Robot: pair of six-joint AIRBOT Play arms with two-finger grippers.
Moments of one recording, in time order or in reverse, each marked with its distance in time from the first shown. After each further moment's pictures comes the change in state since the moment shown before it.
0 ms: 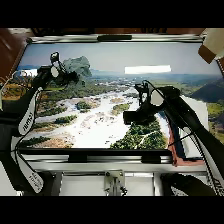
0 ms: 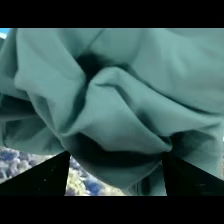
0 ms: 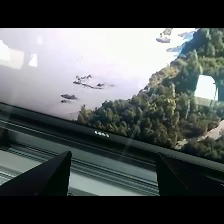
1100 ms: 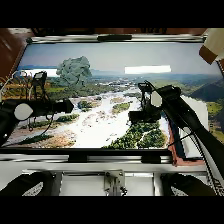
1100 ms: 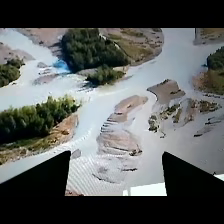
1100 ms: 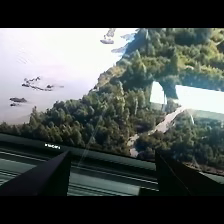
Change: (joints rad) left arm -0.195 1.018 -0.893 0.003 -0.121 0.018; right arm 0.000 0.000 0.000 -0.188 0.017 0.012
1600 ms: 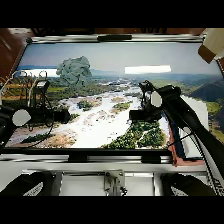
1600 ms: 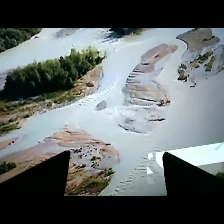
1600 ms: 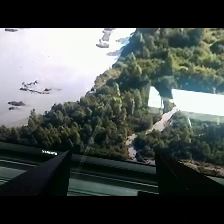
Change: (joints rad) left arm -0.035 0.088 -0.064 0.041 -0.169 0.037; right arm 0.000 0.000 0.000 -0.019 0.000 0.025
